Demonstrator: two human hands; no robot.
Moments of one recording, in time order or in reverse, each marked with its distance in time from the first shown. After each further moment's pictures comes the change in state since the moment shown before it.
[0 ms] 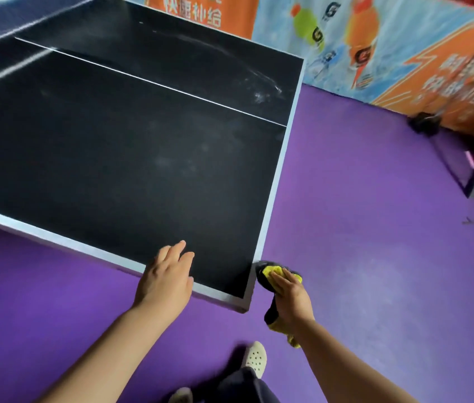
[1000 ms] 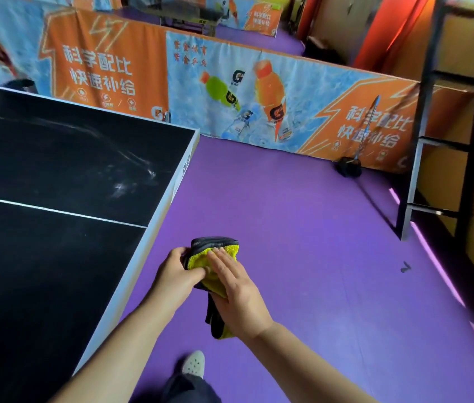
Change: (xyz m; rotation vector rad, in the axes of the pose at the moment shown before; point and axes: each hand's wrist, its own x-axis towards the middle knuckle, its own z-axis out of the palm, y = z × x) left_hand 0.404 0.442 -0.027 -1.110 -0.063 -0.151; right_hand 0.337 0.209 -0.312 0.223 0.389 -0.542
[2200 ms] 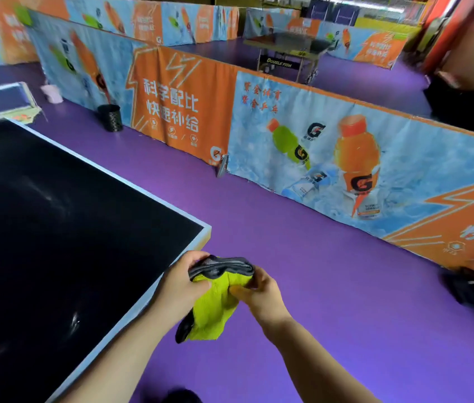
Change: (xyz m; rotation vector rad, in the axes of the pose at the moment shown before) left_hand 0.623 0.279 0.121 0.018 0.312 0.180; right_hand 0.634 0.448 -0.041 0.785 -0.357 0.569
